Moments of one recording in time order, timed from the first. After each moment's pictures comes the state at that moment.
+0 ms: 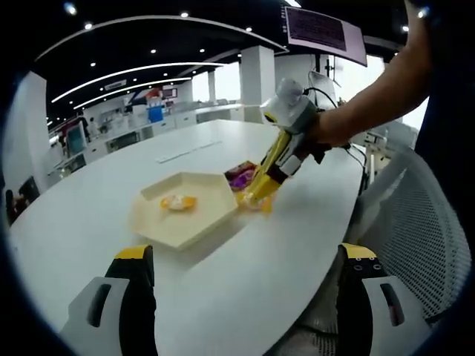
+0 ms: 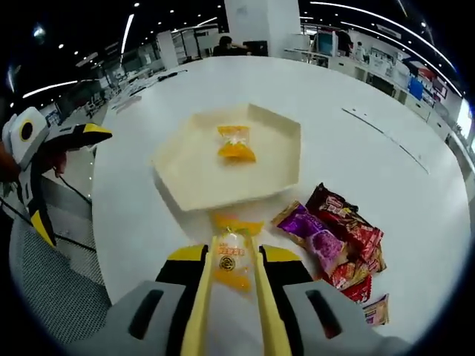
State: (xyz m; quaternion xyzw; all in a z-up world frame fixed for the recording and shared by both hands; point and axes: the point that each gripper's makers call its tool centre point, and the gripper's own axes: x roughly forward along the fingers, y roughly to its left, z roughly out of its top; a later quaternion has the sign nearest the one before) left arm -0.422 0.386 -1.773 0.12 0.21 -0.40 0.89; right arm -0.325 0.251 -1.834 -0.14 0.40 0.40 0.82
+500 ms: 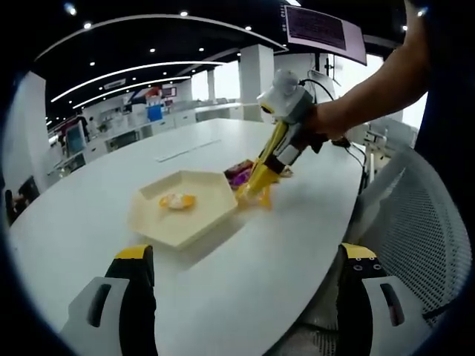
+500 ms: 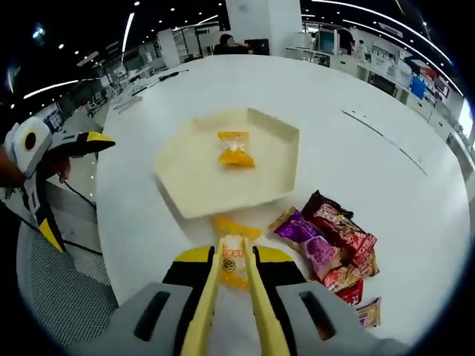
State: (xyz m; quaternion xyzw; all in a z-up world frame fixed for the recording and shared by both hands) left arm -0.421 0.386 -1.775 0.12 0.21 -0.40 0.89; right arm -0.320 0.244 -1.819 -0.13 0.40 0.40 0.81
